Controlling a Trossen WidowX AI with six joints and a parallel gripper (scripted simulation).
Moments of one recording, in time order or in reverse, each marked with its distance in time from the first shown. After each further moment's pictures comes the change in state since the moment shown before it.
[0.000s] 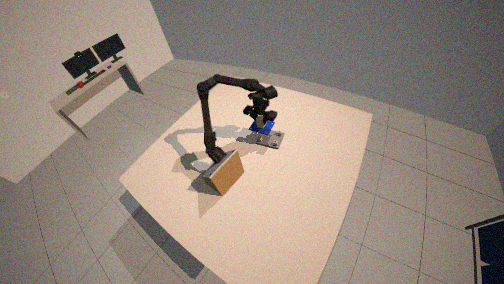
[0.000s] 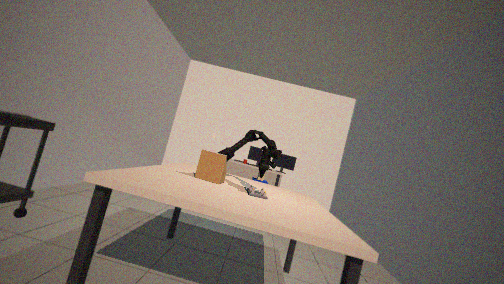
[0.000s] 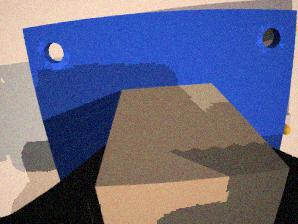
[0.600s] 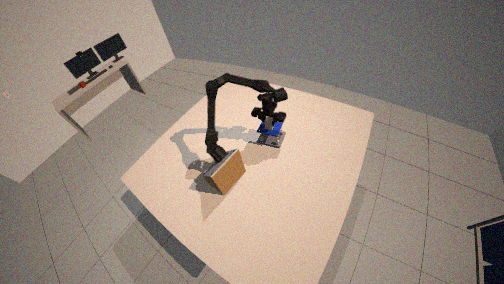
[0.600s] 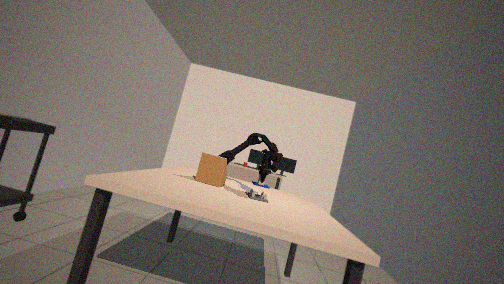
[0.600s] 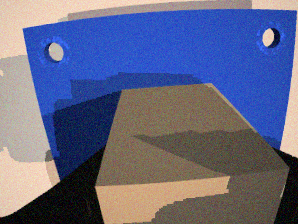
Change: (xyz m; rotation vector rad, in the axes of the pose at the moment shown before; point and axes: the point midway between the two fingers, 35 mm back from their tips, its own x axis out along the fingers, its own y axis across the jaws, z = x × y) arm 0.004 -0.045 -0.002 -0.065 -0.001 0.006
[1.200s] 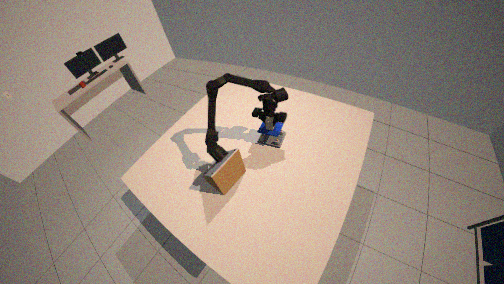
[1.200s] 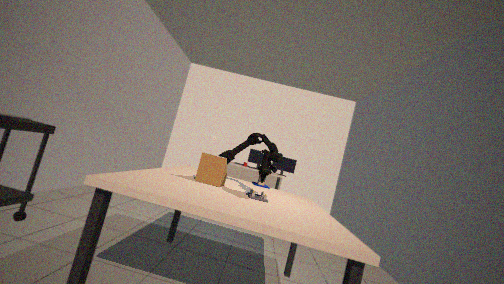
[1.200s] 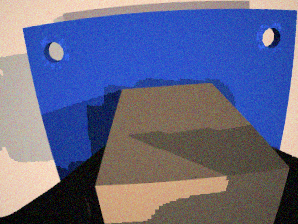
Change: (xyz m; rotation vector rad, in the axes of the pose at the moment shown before) arm 0.002 -0.003 0.000 -0.009 -0.001 -0.003
